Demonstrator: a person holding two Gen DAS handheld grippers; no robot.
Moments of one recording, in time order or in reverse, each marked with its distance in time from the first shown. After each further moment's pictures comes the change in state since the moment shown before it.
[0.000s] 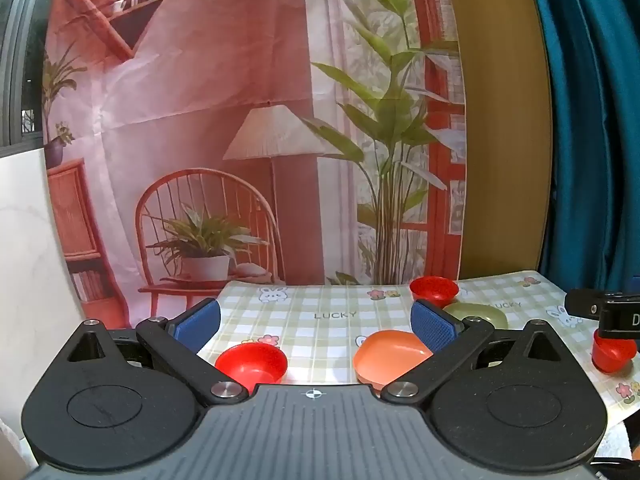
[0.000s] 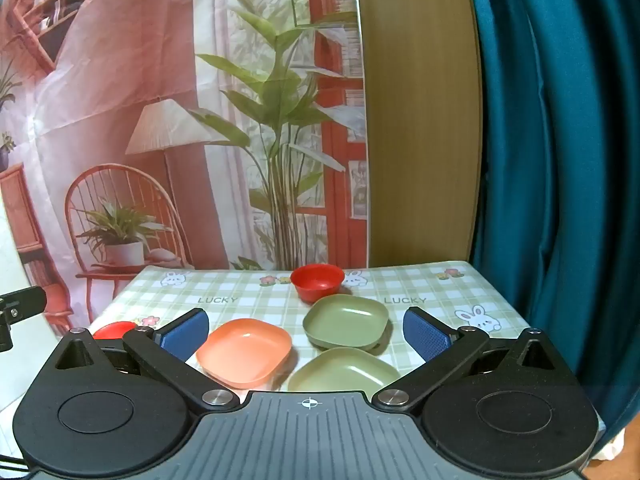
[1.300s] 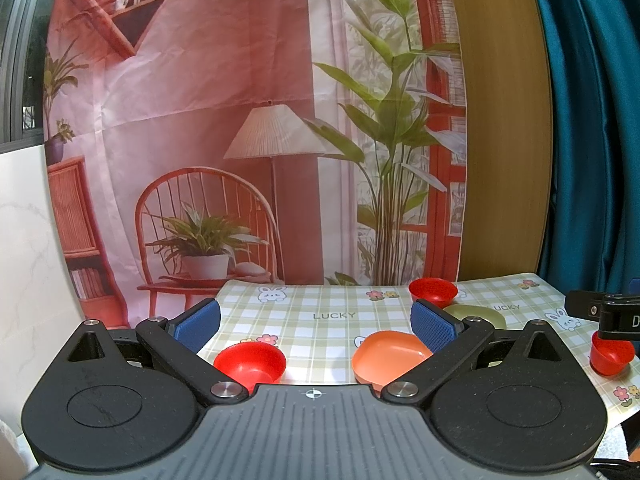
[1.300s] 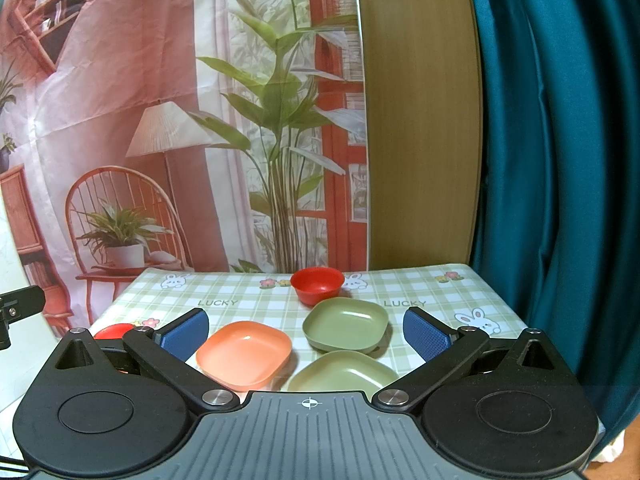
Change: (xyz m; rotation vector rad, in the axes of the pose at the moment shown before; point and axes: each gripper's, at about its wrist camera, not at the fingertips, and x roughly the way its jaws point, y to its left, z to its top) left arm 0.001 0.003 -0.003 -0.031 0.003 -0.004; right arm -0.001 0.000 0.000 -0.005 -0.008 -0.002
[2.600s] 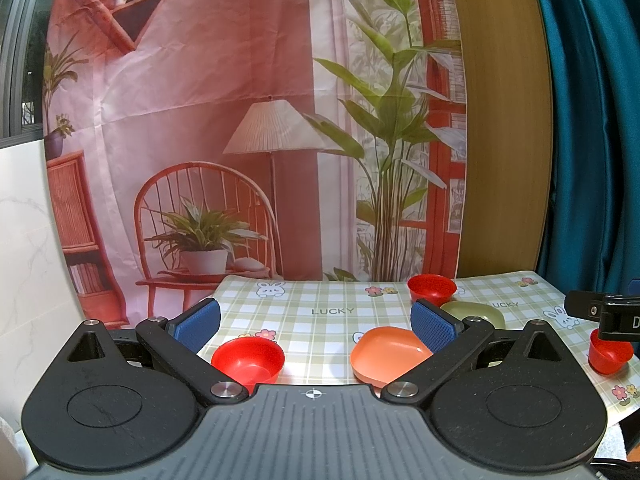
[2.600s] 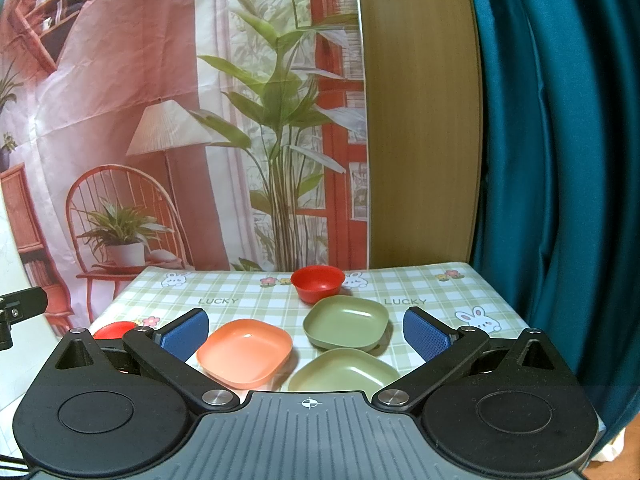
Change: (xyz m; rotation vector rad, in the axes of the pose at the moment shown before) left arm -0.001 0.001 -0.003 -0.005 0.009 -0.002; right arm -0.003 0.002 0.002 0.000 0.000 0.000
